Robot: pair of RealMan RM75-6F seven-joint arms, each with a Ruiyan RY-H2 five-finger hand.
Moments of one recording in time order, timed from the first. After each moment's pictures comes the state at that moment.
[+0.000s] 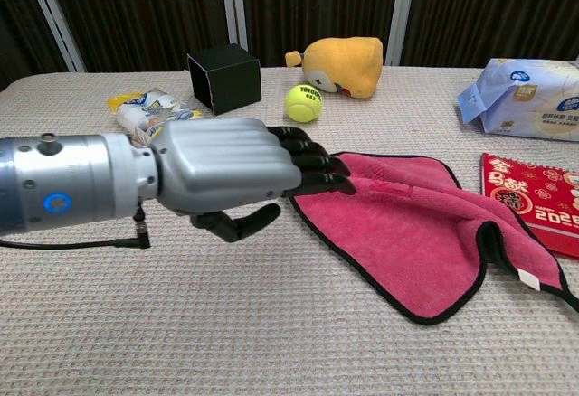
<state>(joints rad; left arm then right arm) -0.91 -1.51 -0.11 -1.71 1.38 0.73 0.72 0.17 -1.25 -0.02 -1.73 -1.32 1.58 -0.19</state>
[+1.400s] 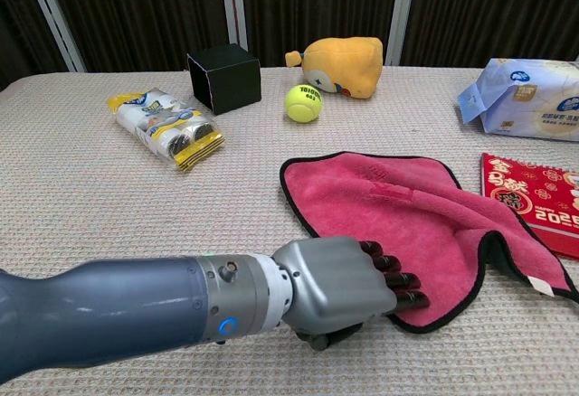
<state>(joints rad) -1.15 -1.86 0.00 -1.51 0.93 0.70 0.95 0.14 -1.22 0.06 -1.70 -1.30 1.47 -0.09</state>
